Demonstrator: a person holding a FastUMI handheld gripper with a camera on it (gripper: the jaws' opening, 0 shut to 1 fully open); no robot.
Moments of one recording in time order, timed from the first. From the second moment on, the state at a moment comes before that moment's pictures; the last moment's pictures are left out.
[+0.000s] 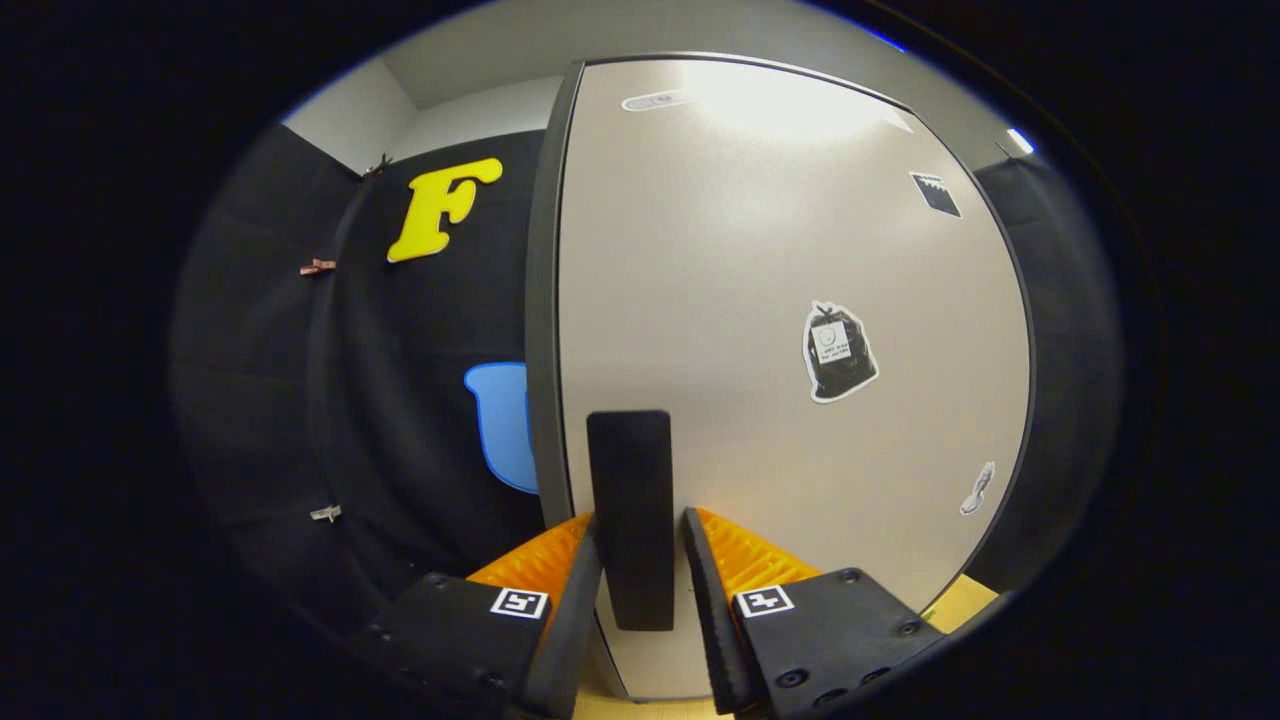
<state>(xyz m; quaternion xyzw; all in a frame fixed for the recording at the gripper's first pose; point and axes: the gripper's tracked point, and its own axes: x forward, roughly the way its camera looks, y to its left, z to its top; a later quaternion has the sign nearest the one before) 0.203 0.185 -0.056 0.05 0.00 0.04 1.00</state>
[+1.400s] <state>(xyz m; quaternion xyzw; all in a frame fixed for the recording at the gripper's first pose) 0.018 0.076 -0.037 0.04 -0.01 0.11 0.99</state>
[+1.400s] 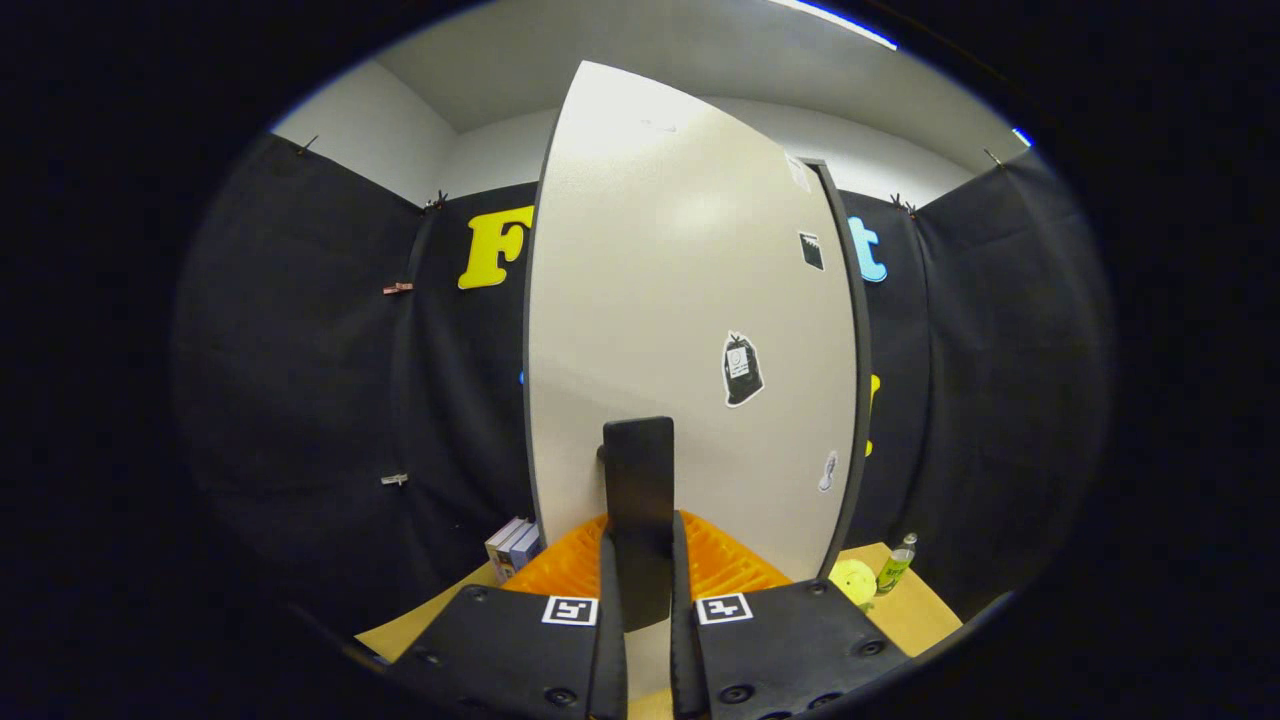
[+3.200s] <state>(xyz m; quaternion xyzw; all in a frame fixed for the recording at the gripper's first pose) -0.072 -0.123 -0.040 0.04 0.01 -0.05 1.00</state>
